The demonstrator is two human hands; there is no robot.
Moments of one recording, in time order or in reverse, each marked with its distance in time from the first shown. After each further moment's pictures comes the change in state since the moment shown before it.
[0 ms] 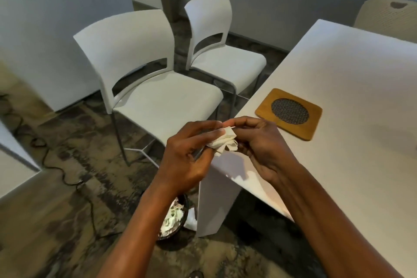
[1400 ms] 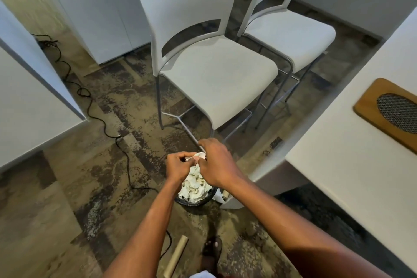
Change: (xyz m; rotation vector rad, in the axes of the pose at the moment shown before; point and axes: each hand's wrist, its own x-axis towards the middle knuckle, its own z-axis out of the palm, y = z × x) left_hand -0.150 -0.233 -0.026 -0.167 0.277 -1.165; right_hand 0.053 0.158 0.172 -1.132 -0.409 -0.111
